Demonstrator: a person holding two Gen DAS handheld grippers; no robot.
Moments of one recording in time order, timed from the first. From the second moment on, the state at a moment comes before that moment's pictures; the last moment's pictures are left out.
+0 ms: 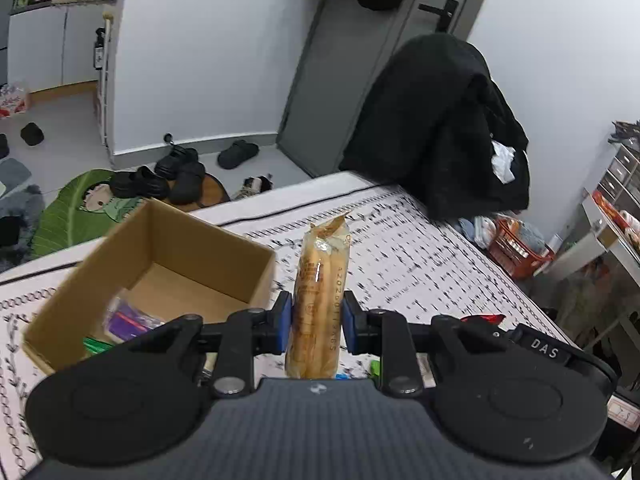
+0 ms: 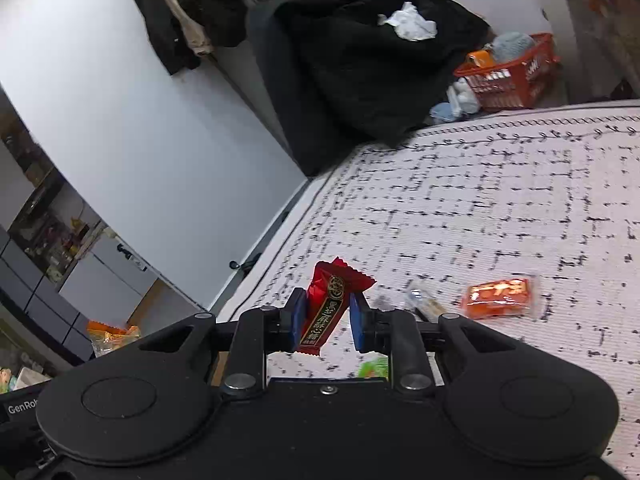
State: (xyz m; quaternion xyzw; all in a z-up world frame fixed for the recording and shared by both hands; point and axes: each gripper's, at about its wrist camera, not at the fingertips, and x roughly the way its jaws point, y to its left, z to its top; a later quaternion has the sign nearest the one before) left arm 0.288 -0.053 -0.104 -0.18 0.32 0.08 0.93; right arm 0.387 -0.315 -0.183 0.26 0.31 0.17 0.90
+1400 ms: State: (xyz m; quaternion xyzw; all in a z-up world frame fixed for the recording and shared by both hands) left arm 0.273 0.066 -0.115 -0.22 0.33 0.14 0.91; right arm 0.351 -0.164 -0.160 0.18 0.34 0.30 0.87
